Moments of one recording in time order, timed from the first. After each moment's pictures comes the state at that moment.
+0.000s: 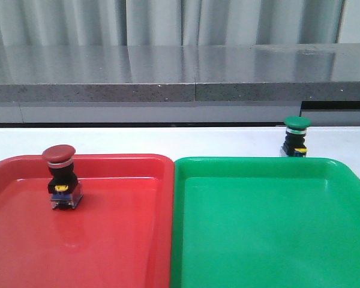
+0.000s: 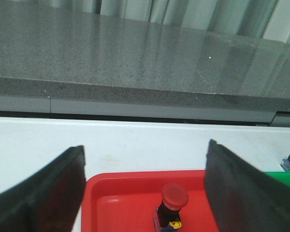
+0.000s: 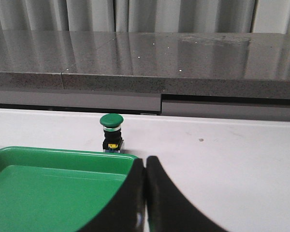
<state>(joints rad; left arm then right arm) -0.22 0.41 -0.37 -0.14 0.20 -0.06 0.05 -0.01 0.03 -0.01 0.09 0.03</state>
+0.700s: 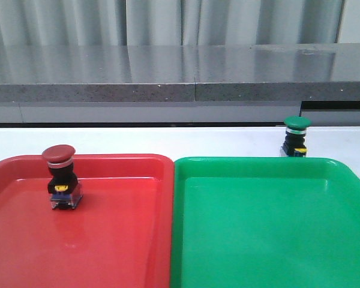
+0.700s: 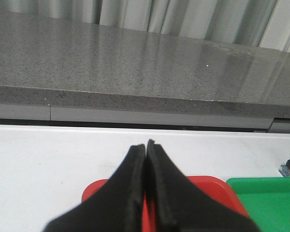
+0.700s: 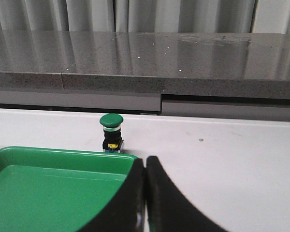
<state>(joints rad) -0.22 0.39 -0.37 -0.13 0.19 -0.06 0.05 -0.01 0.03 -0.01 0.09 0.03</state>
